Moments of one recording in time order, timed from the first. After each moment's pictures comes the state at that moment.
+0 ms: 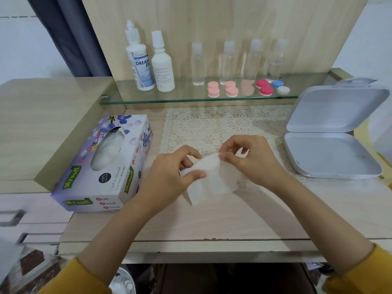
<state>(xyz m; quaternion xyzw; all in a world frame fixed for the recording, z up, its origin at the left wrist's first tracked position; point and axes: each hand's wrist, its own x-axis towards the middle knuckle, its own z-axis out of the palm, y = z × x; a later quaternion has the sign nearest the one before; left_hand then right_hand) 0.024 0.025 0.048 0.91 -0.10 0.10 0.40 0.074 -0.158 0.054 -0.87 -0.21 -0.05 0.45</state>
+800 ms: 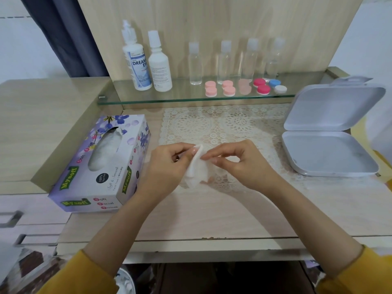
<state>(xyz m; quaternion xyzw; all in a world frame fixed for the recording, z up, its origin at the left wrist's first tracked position) 0.032 0.018 0.050 0.83 -0.04 0.11 0.55 0.064 -0.151 0.050 -0.81 -0.26 0.01 0.52</state>
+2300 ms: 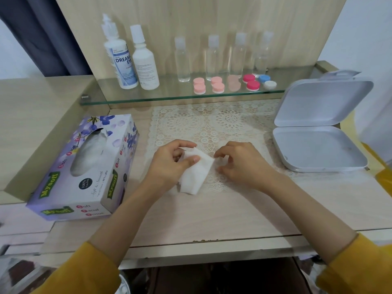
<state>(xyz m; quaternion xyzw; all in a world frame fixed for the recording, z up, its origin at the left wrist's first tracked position) 0.062 0.009 0.025 0.80 0.00 0.03 0.60 0.090 -0.172 0.026 -0.95 -0.25 -0.04 0.19</state>
